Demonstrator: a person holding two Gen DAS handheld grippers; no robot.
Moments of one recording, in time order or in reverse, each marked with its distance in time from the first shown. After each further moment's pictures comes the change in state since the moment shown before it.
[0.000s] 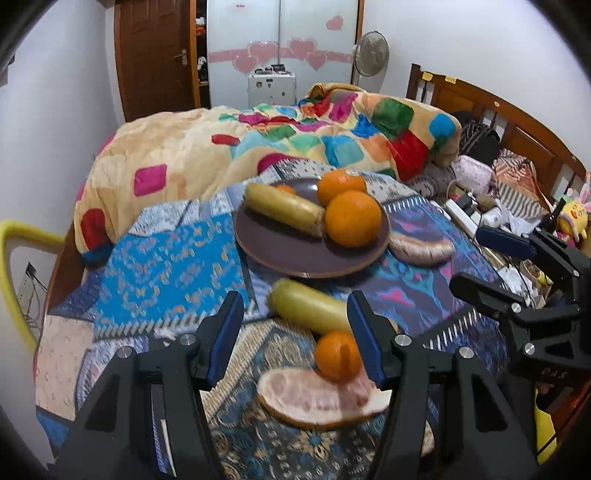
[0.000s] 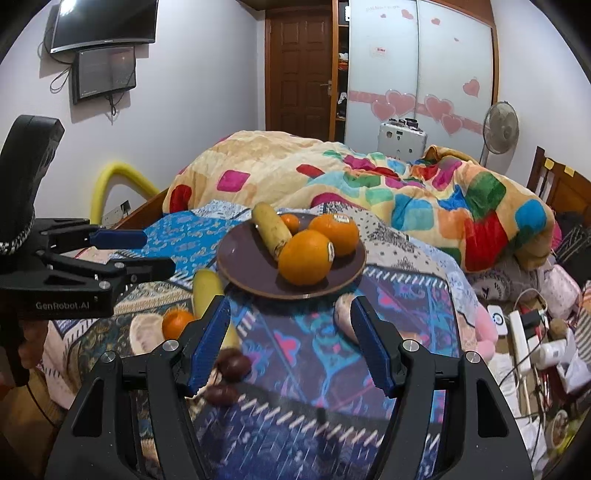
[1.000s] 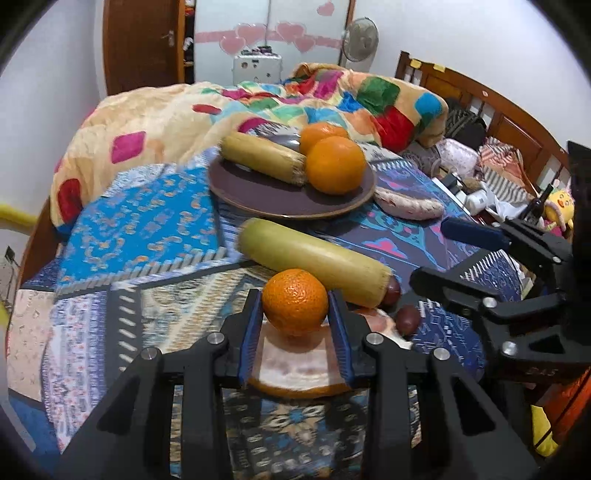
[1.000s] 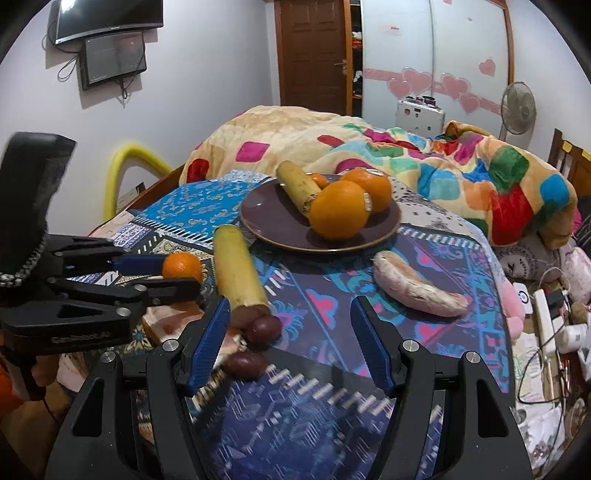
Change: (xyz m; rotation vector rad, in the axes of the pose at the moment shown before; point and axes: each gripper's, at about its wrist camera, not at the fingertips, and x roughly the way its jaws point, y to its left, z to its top) left arm 0.020 0.003 -0.039 -0.020 0.041 -0.073; right arm 0.026 0.015 -0.025 0.001 0.074 0.083
